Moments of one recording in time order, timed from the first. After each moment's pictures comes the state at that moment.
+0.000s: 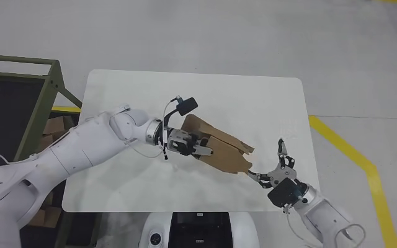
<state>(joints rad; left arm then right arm) 0.45 -0.79 -0.17 -1.48 -0.70 -0.97 -0.85 -1.90 -1.10 1.49 -1.99 -1.82 -0.37 -0.56</state>
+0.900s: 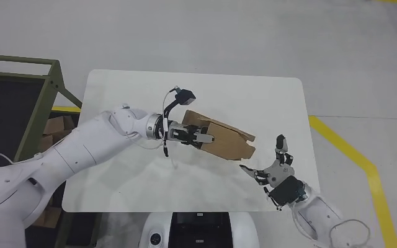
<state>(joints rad) 0.48 -0.82 -0.22 -1.41 -0.90 -0.87 -0.95 -1.84 -1.11 1.42 -1.96 -1.73 -0.31 -0.61</state>
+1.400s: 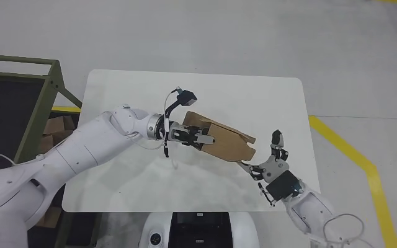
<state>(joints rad) 0.50 -0.83 -0.26 -1.41 -0.89 -0.83 -0.99 -1.80 -1.12 1.36 -1.95 -1.67 -0.26 -0.60</state>
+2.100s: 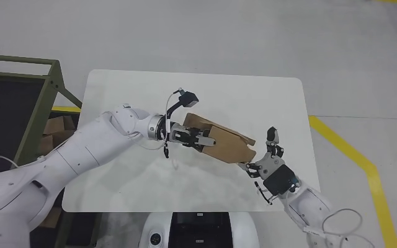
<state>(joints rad) 0.54 -0.84 -0.32 -1.42 -0.87 -0.79 -1.03 -1.76 -1.12 1.33 -1.96 -1.63 -0.32 -0.53</state>
